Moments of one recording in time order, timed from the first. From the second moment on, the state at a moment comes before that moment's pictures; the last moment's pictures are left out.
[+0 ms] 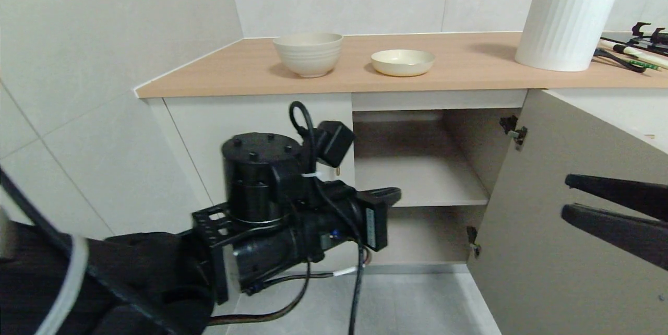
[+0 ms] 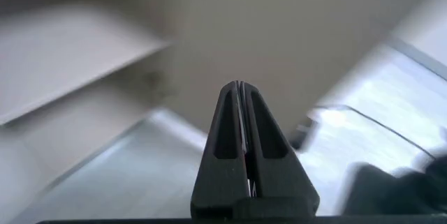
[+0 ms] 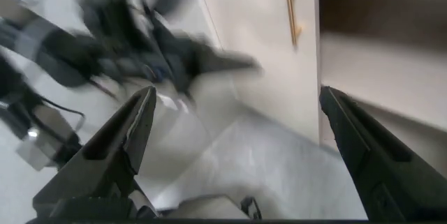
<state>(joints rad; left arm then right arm) -0.80 1.76 -0.83 -0.75 -0.10 -0.31 0.62 1.02 -0.62 -0.35 0.22 0.24</state>
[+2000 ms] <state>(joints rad) -0.39 1.28 -0.71 -0.39 -0.02 -0.26 0.58 1.33 -0.83 -0.34 0.13 0.24</state>
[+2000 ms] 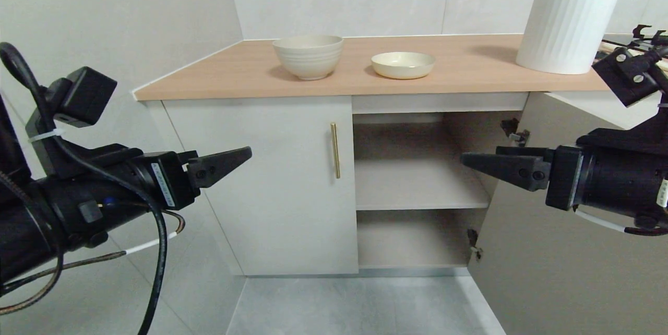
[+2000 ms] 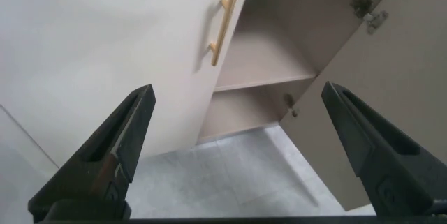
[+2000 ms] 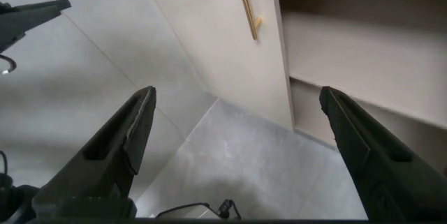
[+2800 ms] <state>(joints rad) -0.38 1.26 -0.73 -0.37 -0.01 -0.23 0.58 1.33 -0.83 -0.34 0.13 0.24</state>
